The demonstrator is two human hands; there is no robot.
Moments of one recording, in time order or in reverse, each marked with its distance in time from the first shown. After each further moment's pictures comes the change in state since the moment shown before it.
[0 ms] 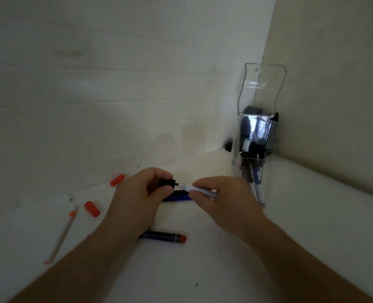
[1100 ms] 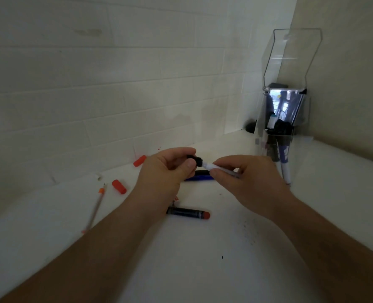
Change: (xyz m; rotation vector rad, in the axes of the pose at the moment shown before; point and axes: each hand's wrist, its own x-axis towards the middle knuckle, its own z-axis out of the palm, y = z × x) left_hand -0.005 0.005 0.002 -0.526 -0.028 -0.199; right_hand -0.006 -0.005 0.003 0.071 0.045 -0.002
